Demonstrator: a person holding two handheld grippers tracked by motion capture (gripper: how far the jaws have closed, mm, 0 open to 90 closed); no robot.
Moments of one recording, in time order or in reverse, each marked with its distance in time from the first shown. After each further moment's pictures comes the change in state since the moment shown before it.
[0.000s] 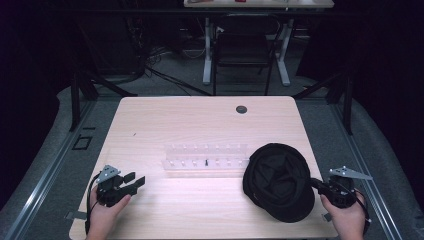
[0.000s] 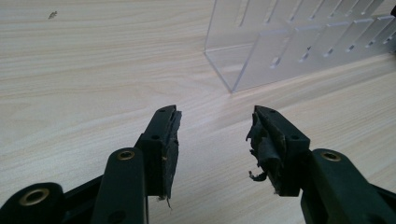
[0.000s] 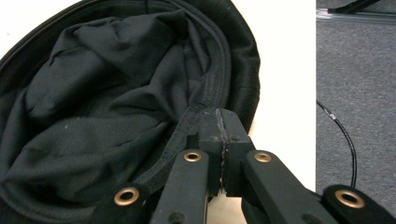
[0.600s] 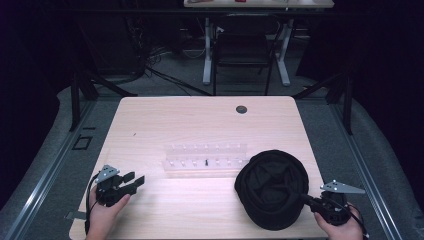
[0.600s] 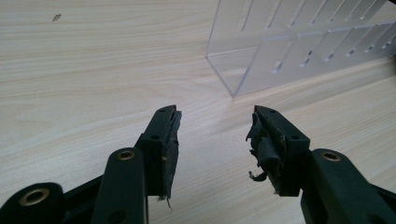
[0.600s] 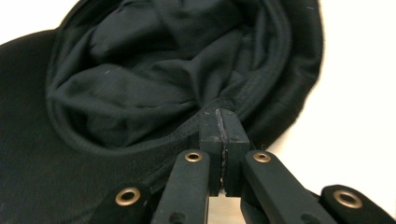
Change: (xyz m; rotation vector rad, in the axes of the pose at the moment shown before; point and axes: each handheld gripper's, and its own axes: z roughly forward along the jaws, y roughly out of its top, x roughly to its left) left arm 0.001 0.001 -0.001 -0.012 0.004 -0.011; right arm 0.039 -0.024 -0.019 0.081 0.115 -0.062
